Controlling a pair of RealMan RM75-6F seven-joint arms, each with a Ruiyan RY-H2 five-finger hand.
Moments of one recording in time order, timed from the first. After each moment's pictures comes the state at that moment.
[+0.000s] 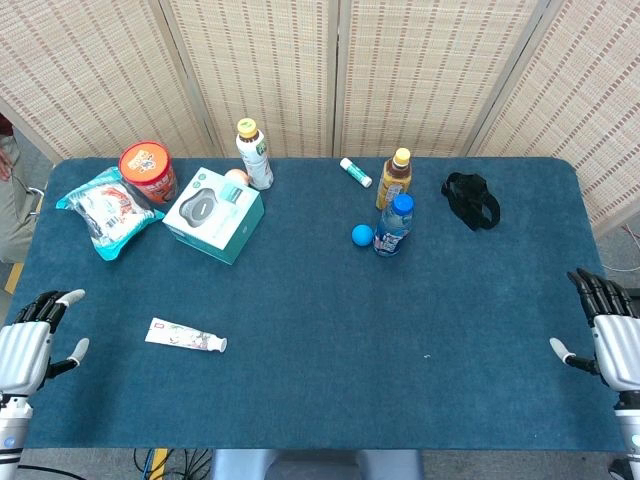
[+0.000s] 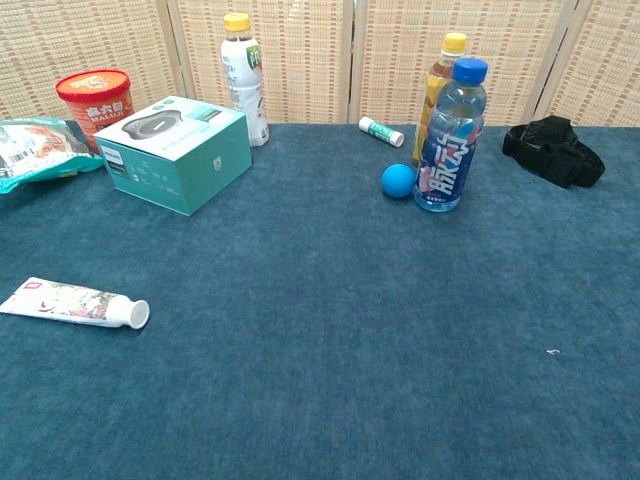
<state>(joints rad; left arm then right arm) -0.14 -1.08 -0.09 -1.75 1.41 1.45 0.09 0.08 -0.98 0.07 -1.75 -1.41 1.44 0.01</state>
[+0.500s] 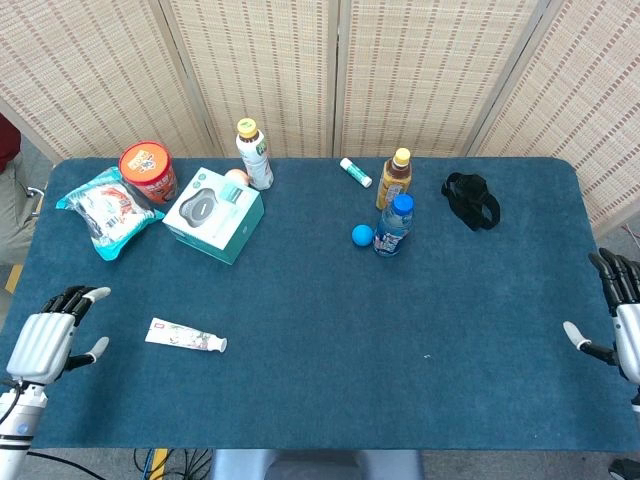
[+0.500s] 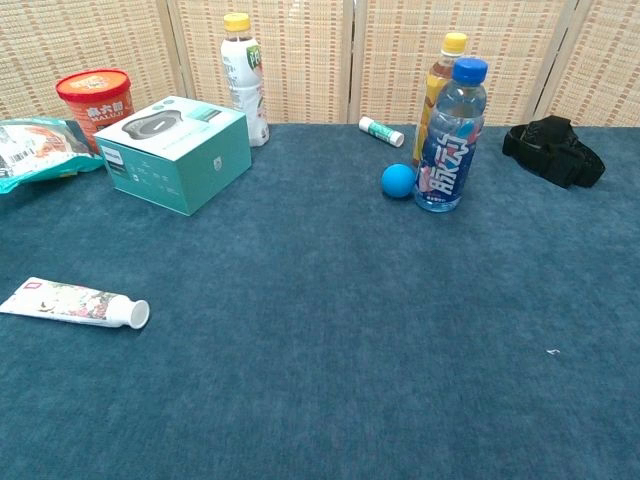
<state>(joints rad) -0.23 -1.06 -0.09 -1.72 1.47 1.32 0.04 0.07 -0.93 0.13 -1.78 -1.44 1.53 0.03</state>
